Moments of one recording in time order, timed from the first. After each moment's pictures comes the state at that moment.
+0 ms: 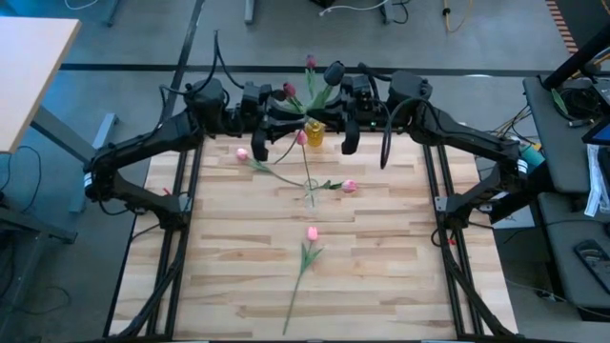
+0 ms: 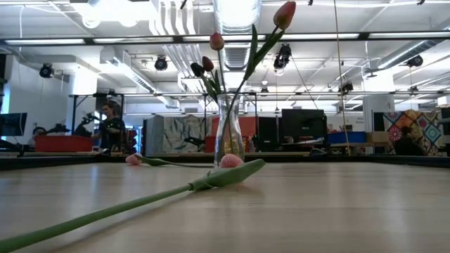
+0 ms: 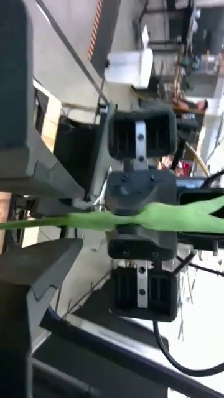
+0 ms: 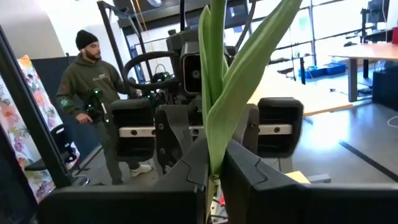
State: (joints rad) left arm 0.34 1.33 1.45 -0.05 0.33 -0.22; right arm -0.29 1.51 1.68 -0.06 -0.29 0.23
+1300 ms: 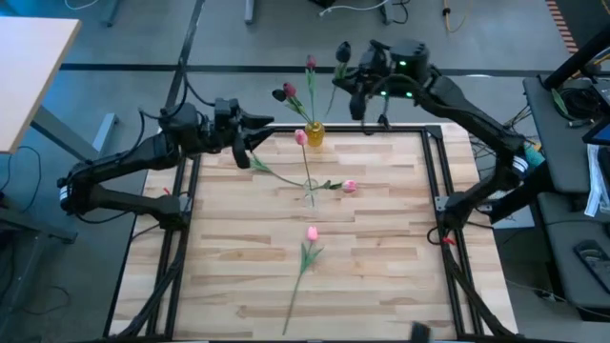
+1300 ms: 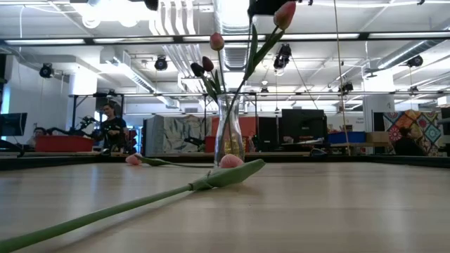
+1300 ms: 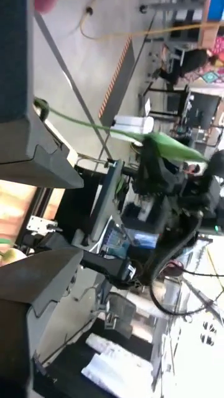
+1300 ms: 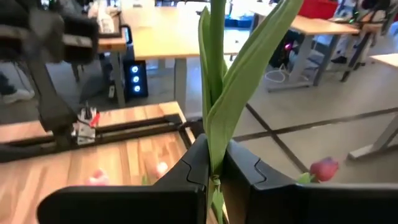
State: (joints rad) left arm 0.32 1.04 1.10 0.01 0.06 -0.26; right arm -0.64 1.53 1.72 -0.43 -0.30 -0.15
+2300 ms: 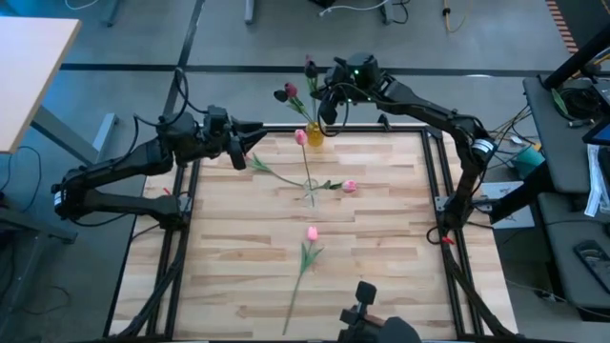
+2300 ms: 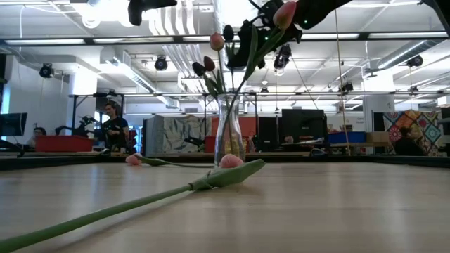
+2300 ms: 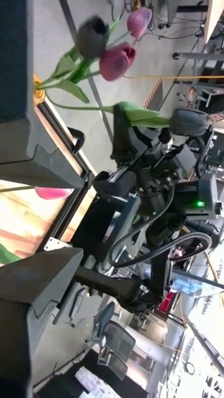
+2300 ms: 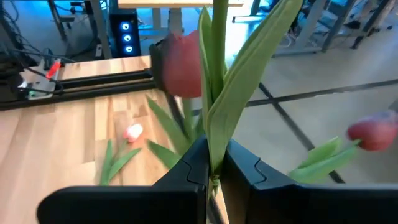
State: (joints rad) left arm 0.32 0.94 1.00 -0.09 -0.07 -0.35; right arm -0.69 1.82 1.66 -0.24 -0.32 -0.23
